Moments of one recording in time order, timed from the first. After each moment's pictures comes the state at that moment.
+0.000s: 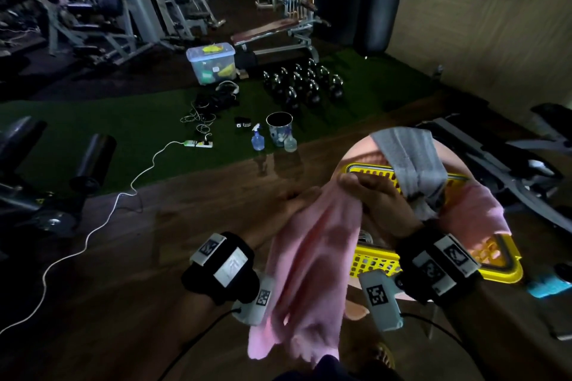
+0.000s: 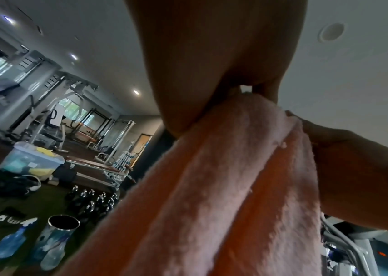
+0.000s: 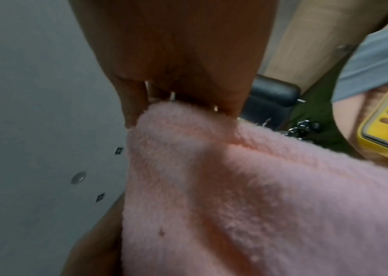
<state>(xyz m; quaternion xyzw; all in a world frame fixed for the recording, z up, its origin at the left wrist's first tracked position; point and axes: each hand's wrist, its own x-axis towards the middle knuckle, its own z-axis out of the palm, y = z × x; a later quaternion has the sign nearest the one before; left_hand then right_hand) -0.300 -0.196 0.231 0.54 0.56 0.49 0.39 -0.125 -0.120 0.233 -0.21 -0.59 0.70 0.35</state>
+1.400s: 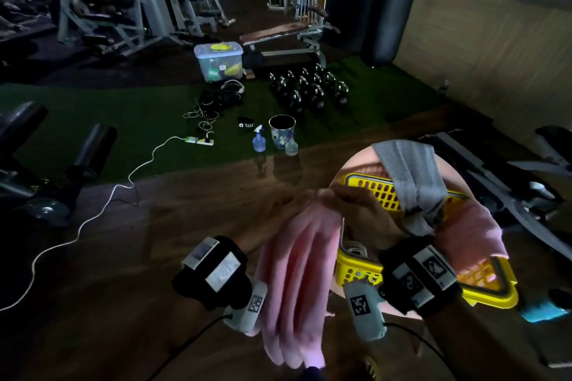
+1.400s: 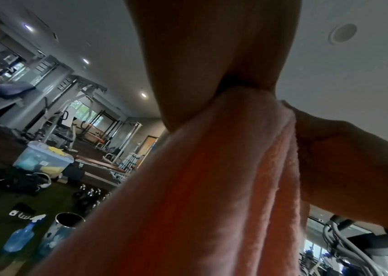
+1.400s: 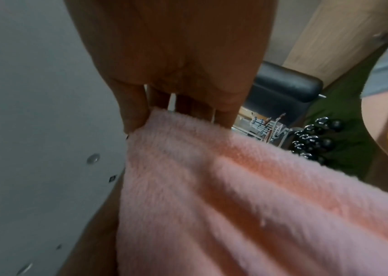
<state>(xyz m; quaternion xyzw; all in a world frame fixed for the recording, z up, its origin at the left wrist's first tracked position) -0.303 -0.189 0.228 0.51 0.64 0.46 0.34 -0.142 -0.107 0.226 -0.19 -0.64 0.67 0.32</state>
